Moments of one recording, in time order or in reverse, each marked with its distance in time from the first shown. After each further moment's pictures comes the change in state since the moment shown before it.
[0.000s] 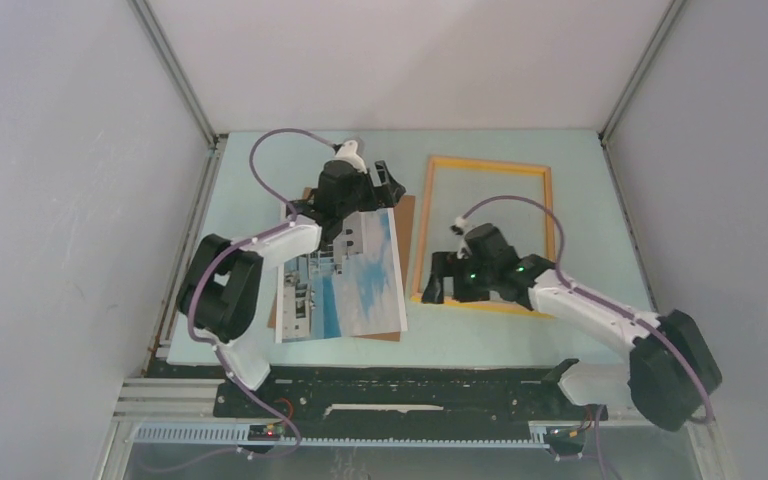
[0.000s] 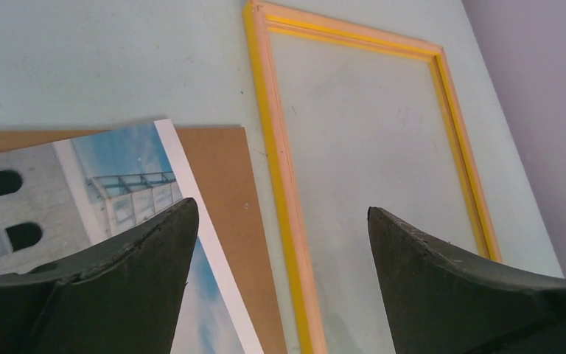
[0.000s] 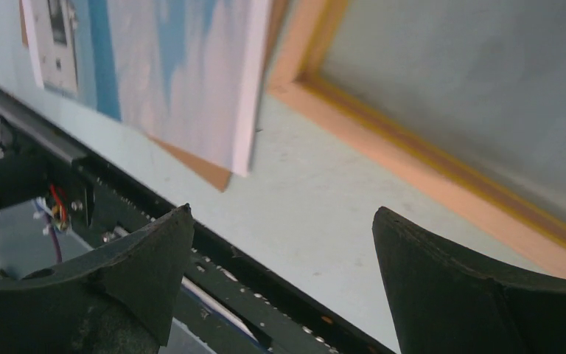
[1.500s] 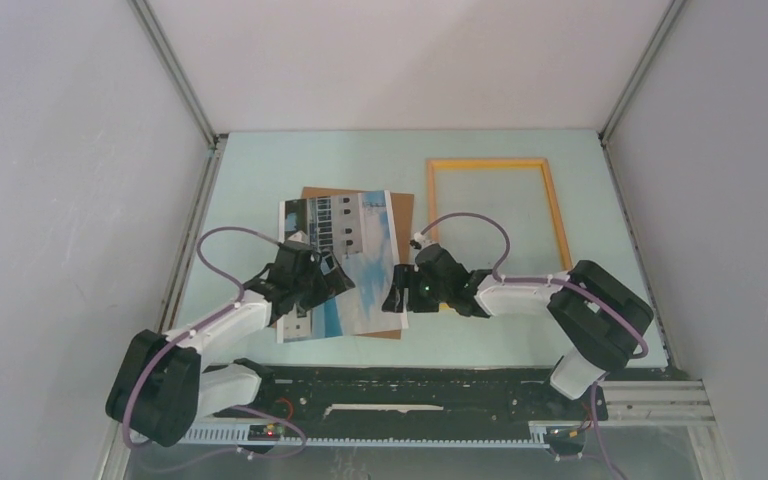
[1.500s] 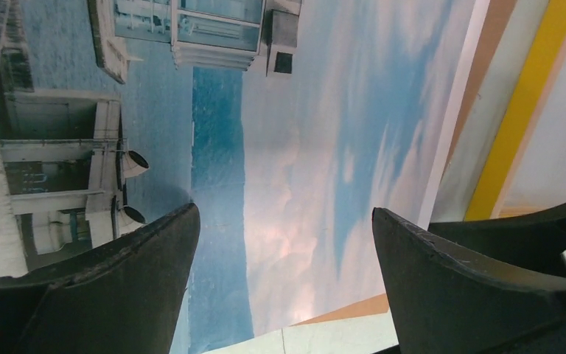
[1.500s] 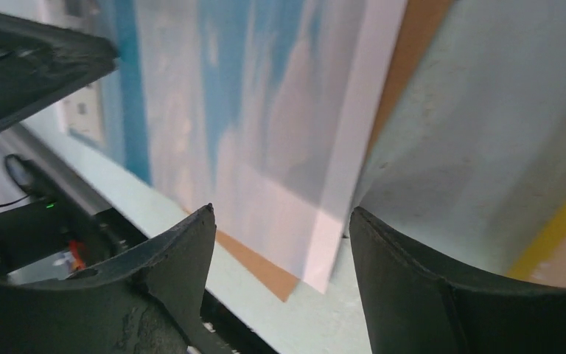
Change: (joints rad) left arm 0.072 -0.642 -0.650 -0.495 -0.029 -0.283; right arm 0.286 0.409 0.019 0.459 0.117 0.226
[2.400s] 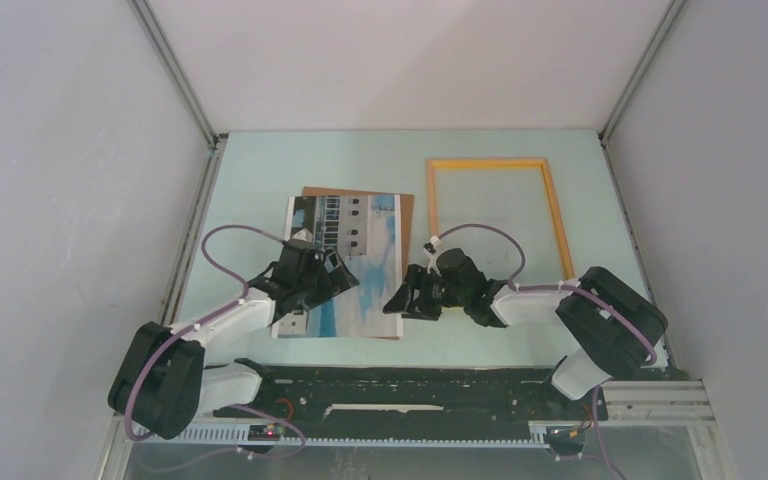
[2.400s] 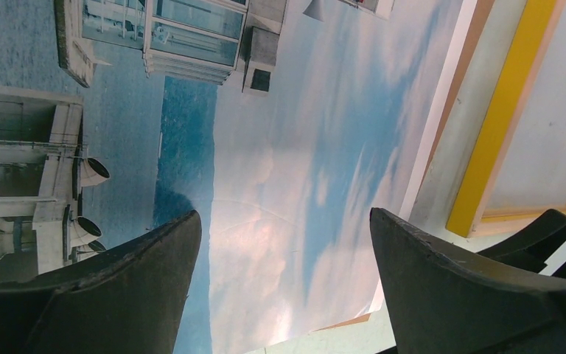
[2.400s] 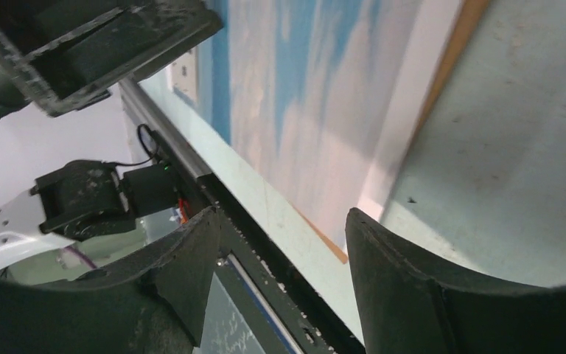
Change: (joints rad) left arm -0.029 0.065 0.011 0.066 0.001 -0.033; right arm -0.069 -0.065 -0.197 0.353 -0.277 0.235
